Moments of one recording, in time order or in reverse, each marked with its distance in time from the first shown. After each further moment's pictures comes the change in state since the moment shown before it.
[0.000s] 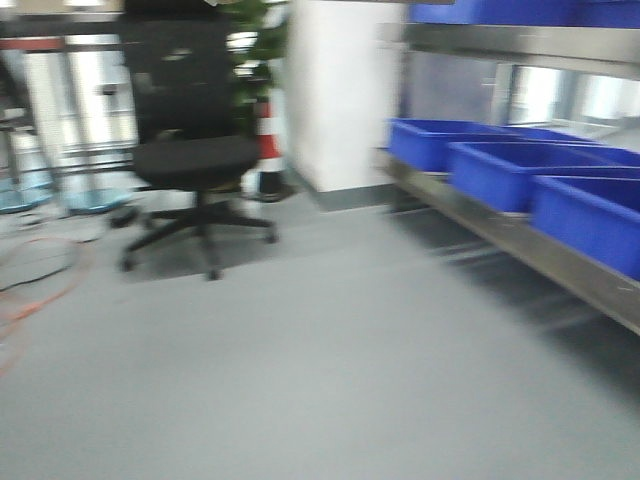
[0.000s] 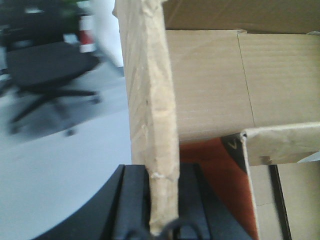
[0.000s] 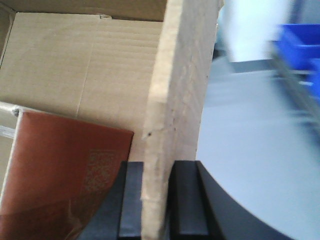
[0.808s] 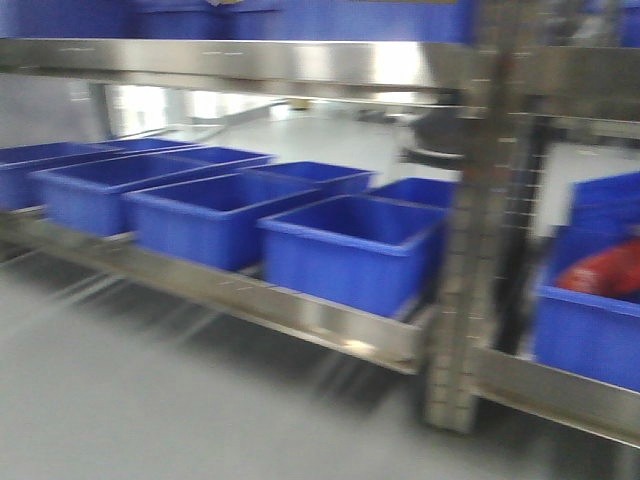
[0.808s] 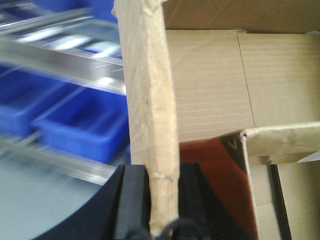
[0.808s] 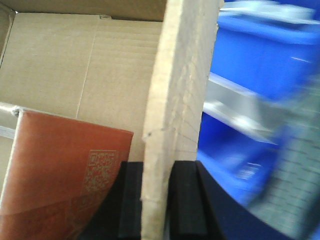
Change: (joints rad) left arm 0.000 0.000 0.000 0.000 0.000 0.000; right arm 0.000 0.000 0.000 0.000 0.000 -0.002
